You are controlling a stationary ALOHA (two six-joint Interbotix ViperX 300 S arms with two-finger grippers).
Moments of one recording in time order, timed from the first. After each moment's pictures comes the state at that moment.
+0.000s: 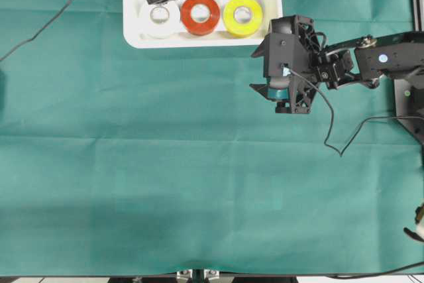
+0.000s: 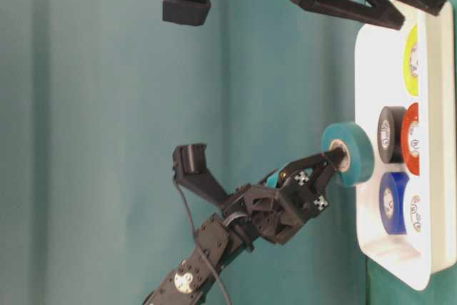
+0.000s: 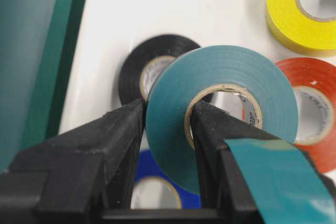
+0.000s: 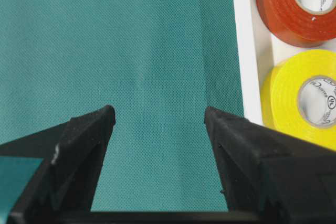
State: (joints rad) left arm 0.47 0.17 0.41 -0.02 0.17 0.39; right arm -0.04 -0.15 0.85 -0.66 0.16 0.73
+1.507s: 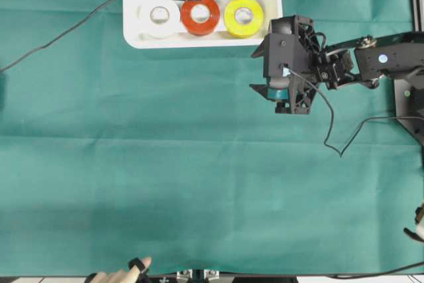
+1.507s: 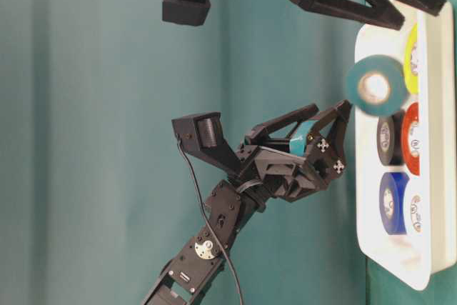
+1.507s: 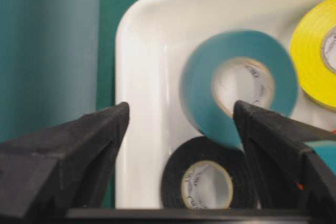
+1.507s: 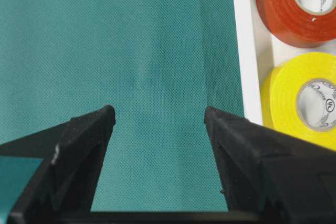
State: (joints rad) left arm 0.44 0.28 0.31 -0.02 -0.02 0.69; right arm -0.04 -0.15 0.85 -0.66 0.16 0.73
